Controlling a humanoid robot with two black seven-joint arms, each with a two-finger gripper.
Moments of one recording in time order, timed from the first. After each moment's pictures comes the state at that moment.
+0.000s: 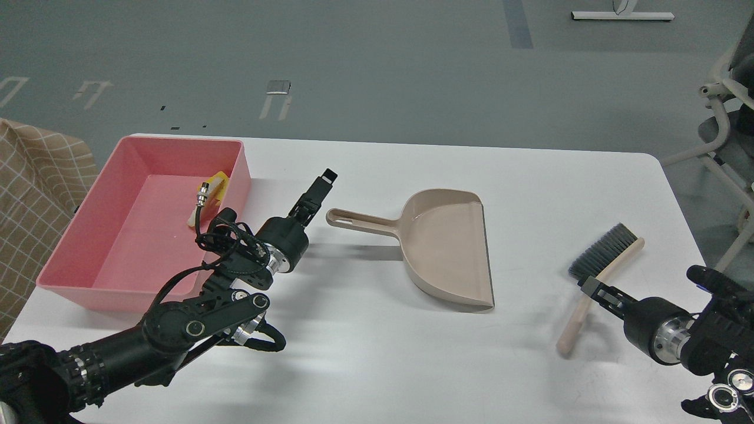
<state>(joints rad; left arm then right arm) -0.56 0.28 -0.39 -1.06 0.90 0.49 -0.32 -0.10 -0.35 1.41 1.61 -1.85 0.49 -0.30</state>
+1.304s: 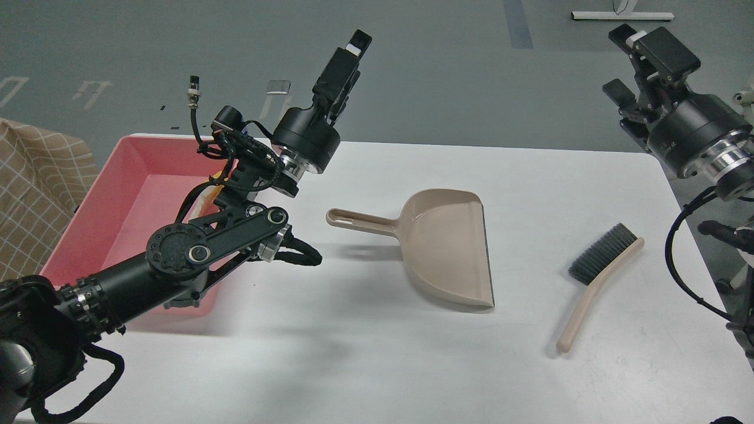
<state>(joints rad) -0.78 0.23 -0.58 -1.22 0.83 0.41 -0.47 0.38 -0.14 1.69 1.60 -1.29 0.49 -0.29</state>
